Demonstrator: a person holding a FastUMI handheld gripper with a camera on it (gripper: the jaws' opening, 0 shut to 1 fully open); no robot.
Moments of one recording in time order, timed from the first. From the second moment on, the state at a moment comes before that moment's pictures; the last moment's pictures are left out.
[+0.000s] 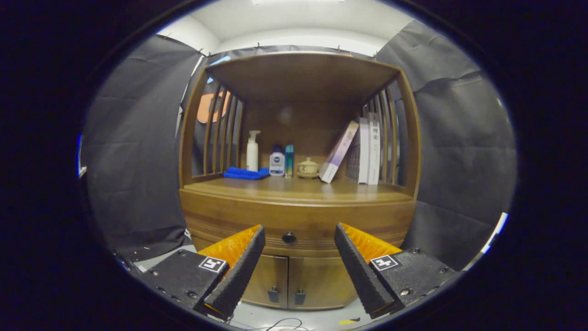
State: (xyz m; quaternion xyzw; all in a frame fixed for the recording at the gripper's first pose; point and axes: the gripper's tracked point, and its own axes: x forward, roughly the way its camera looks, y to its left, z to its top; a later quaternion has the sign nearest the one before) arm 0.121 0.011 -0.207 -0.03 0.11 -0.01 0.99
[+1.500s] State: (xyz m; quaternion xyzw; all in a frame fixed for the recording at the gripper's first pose) arm 0.213 0.024 -0.273 -0.01 0.18 -0.02 0.98
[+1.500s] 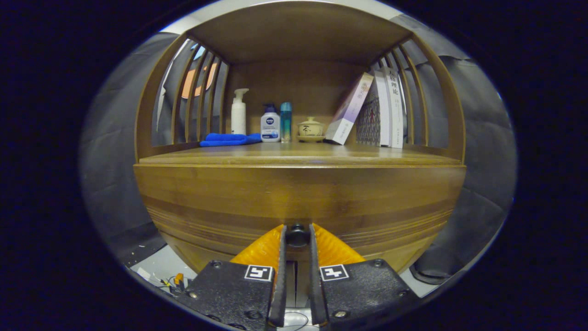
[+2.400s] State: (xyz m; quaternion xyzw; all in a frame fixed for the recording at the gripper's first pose) arm 0.118 0.026 -0.264 -0.01 0.21 -0.01 0.98
